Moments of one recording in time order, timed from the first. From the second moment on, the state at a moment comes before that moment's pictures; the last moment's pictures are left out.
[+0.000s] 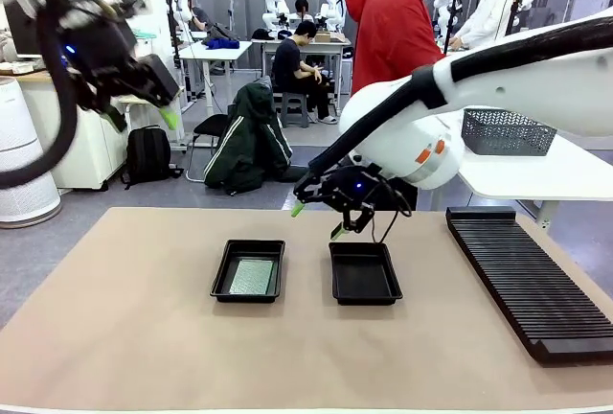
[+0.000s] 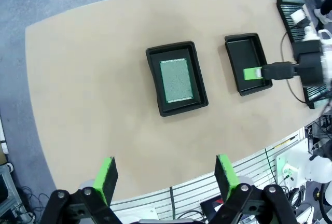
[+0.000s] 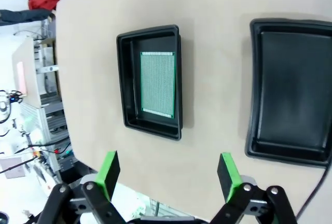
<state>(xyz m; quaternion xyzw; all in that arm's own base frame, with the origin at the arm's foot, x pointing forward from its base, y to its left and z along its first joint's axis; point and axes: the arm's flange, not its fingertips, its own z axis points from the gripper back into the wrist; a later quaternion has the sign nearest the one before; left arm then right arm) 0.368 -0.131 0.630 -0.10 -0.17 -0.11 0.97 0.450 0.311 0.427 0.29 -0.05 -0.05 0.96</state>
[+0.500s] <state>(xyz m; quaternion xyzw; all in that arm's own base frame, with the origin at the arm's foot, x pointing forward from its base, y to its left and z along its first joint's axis) 0.389 -0.182 0.529 -0.07 -0.15 -0.04 0.98 0.454 0.281 0.431 0.29 -0.04 -0.03 0.95</state>
